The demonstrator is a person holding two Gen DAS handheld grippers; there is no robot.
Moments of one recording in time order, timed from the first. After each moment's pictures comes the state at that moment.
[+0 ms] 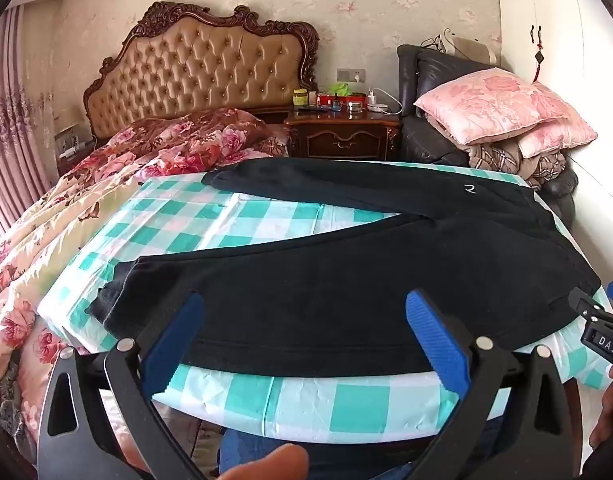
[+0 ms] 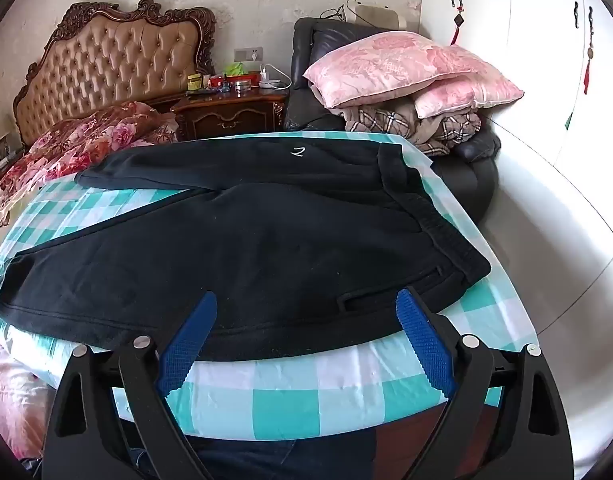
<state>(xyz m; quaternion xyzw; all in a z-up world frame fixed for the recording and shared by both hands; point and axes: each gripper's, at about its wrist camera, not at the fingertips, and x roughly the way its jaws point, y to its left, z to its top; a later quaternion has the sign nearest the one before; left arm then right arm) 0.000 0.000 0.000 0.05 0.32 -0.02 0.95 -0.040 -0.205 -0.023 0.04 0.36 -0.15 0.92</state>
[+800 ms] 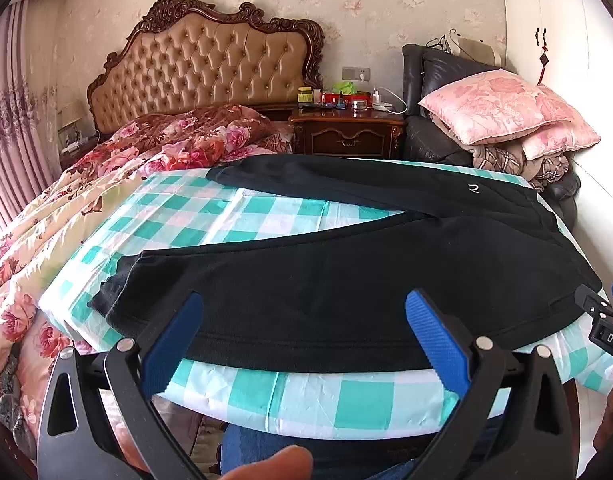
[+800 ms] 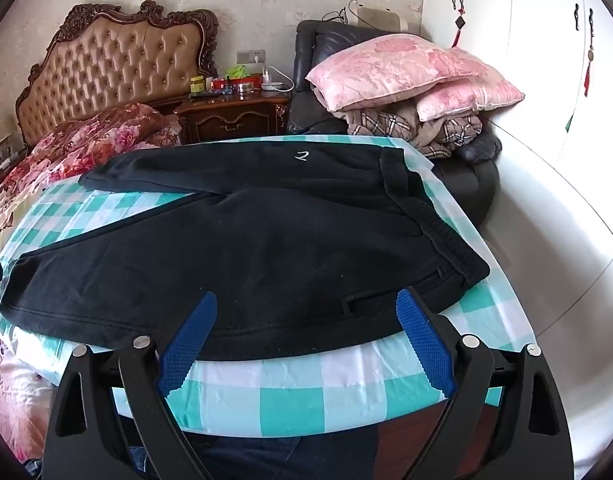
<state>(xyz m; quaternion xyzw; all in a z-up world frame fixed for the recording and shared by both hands) 0.000 0.013 -0.005 0.03 0.33 -0.02 0.94 -0.045 -0.201 -0.016 0.04 0.36 -0.15 0.92</state>
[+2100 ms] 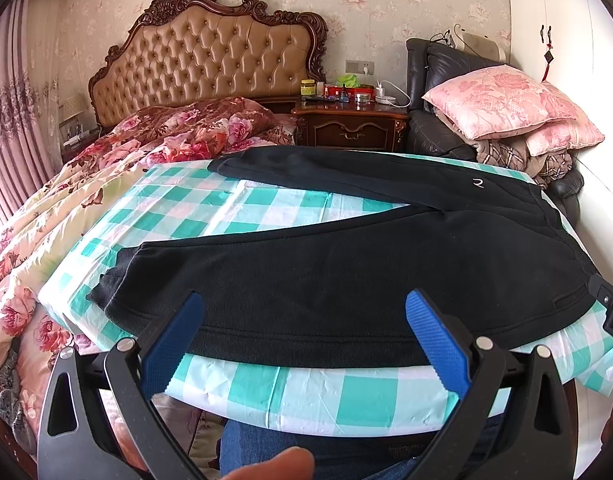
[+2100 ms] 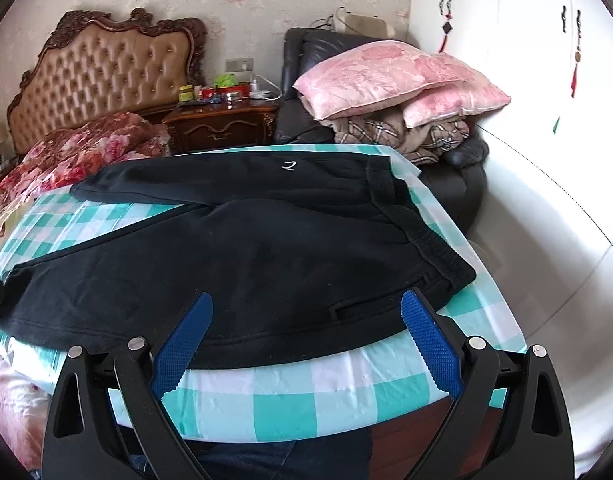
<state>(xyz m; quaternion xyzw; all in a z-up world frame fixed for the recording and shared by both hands) 0.001 0.014 -0.009 0.03 0.34 -0.02 0.94 -0.046 -0.200 -0.009 0.03 0.34 -0.17 0.92</state>
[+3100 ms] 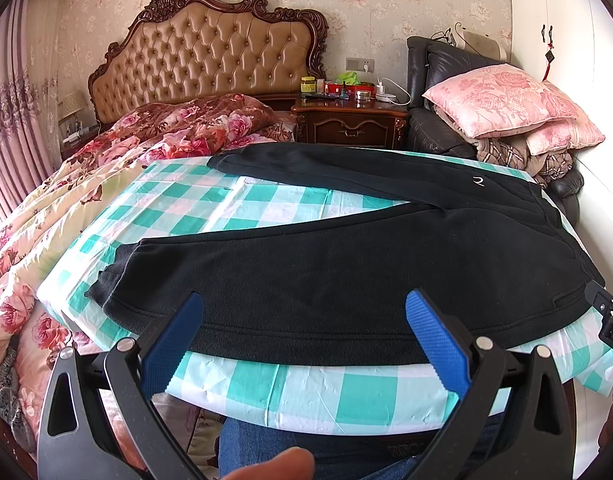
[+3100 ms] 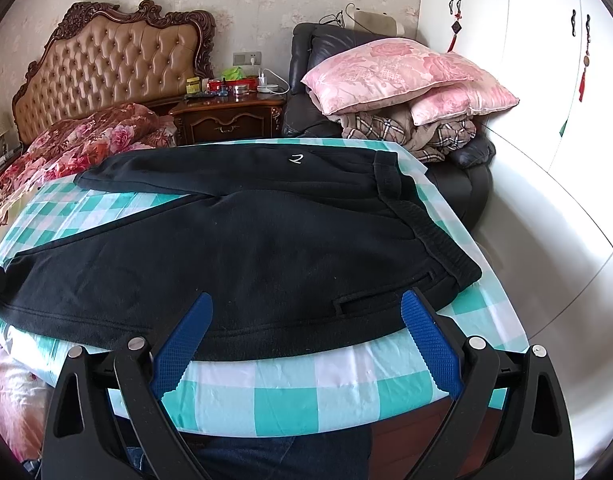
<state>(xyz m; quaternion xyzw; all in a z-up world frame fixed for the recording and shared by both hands) 0.001 0.015 -0.013 0.03 0.34 -0.02 0.94 -0.046 -0.196 -0.015 0.03 0.35 -0.16 0.92</state>
